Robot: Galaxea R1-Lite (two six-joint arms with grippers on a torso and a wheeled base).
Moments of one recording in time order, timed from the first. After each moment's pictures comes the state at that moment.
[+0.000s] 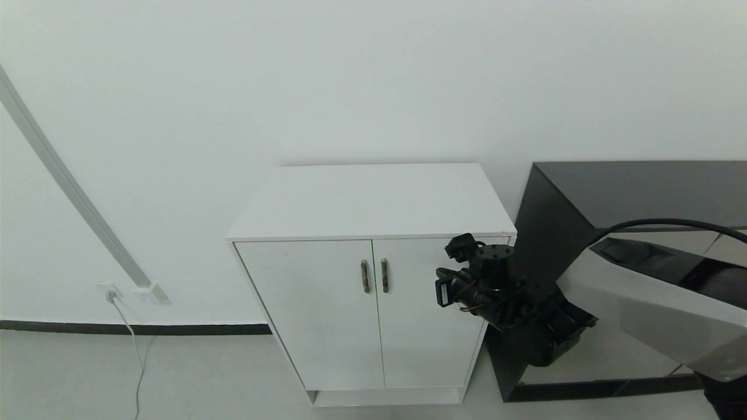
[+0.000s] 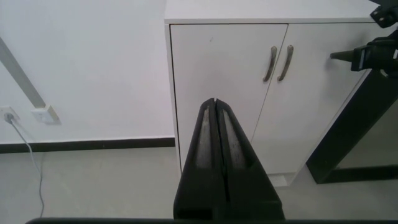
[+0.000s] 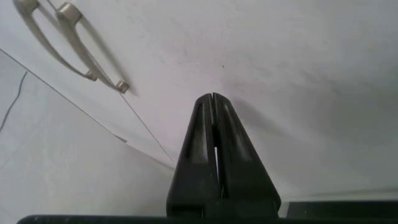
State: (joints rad) left arm 0.00 0.00 0.00 0.00 -0.01 -0.01; right arm 0.56 2.37 -1.12 -1.01 -0.10 0.03
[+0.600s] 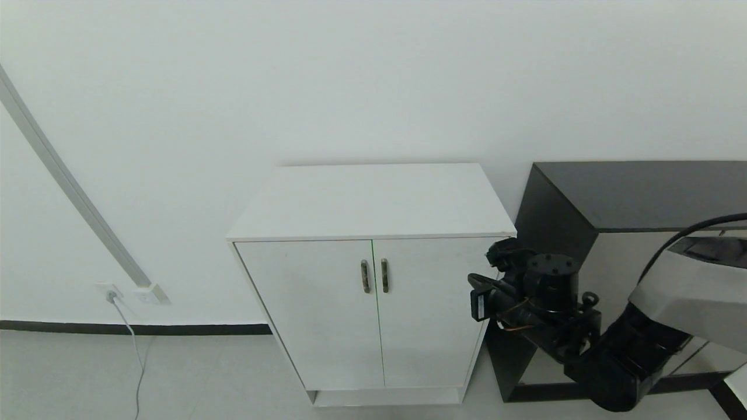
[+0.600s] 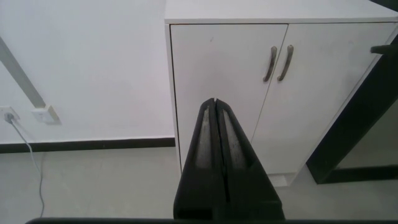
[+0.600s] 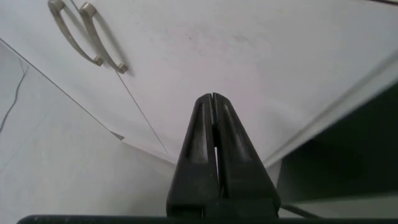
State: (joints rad) left arm 0.00 0.00 0.00 0.00 -0.01 -0.01; right arm 0.55 2.13 -0.70 -1.22 -0.15 0.03
